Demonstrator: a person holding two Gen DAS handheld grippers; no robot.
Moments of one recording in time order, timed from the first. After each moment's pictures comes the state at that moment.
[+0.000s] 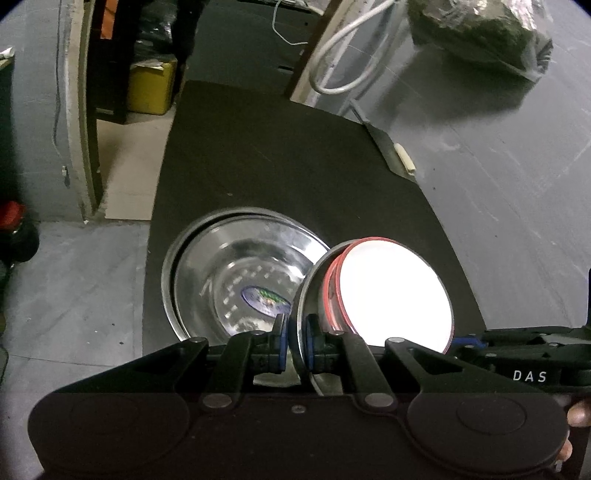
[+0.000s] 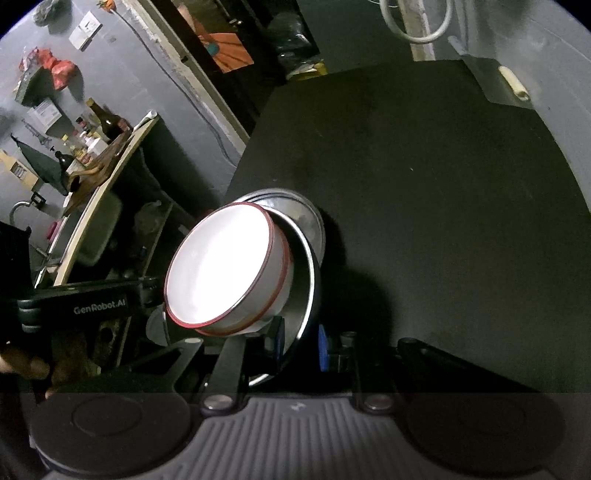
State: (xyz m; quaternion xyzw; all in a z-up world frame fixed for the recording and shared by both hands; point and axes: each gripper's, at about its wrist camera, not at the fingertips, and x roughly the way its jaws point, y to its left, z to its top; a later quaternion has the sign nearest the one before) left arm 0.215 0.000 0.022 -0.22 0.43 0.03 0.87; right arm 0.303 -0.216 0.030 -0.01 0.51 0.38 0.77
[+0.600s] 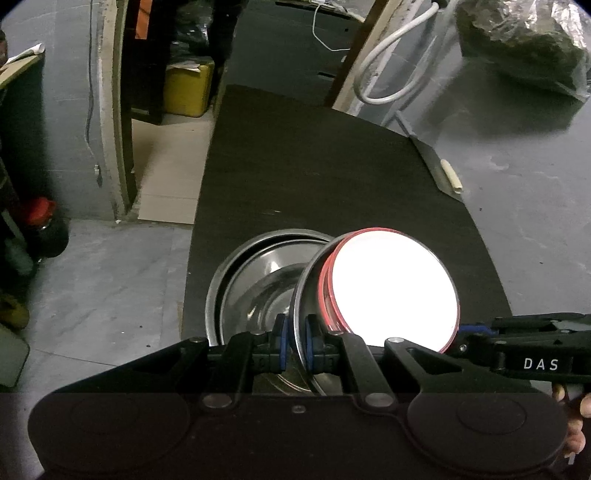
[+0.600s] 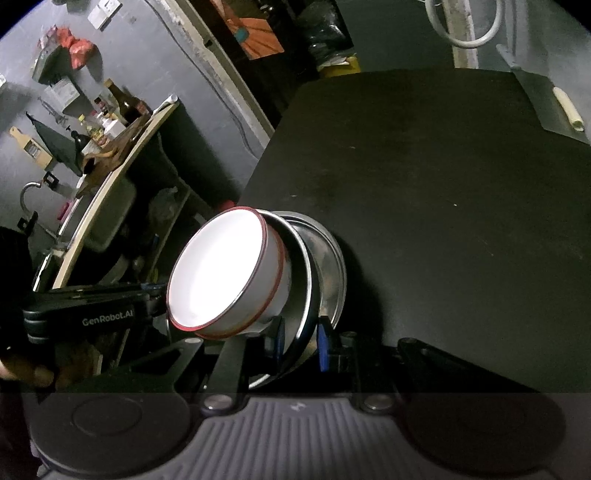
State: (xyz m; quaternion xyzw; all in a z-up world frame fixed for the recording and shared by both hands) left arm 0.237 0.024 0.010 -0.22 0.43 0.09 0.87; right arm 0.343 -0.173 0.020 -0.03 0.51 0.42 0.75
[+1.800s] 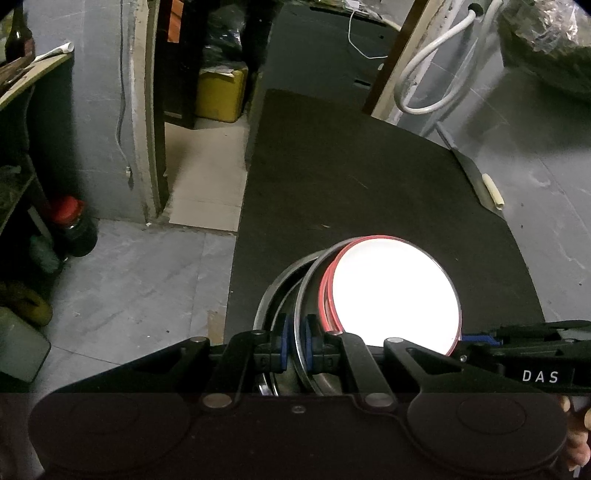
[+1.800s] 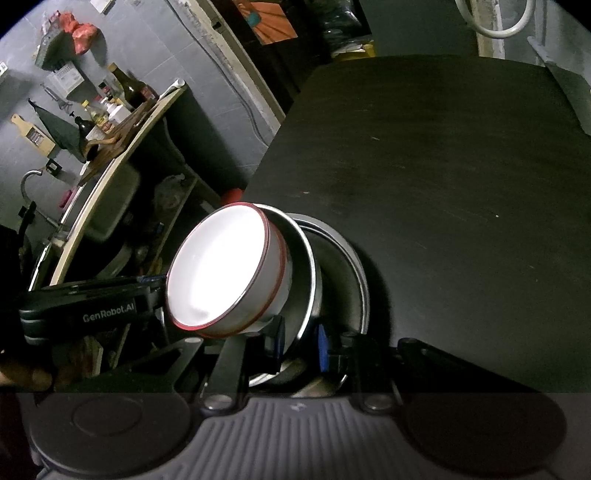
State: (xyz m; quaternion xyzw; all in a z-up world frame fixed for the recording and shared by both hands) left arm 0.245 0.041 -0.004 -0.21 0.43 0.15 0.87; right arm 0.353 -0.148 -0.001 -0.04 0.52 0.43 0.74
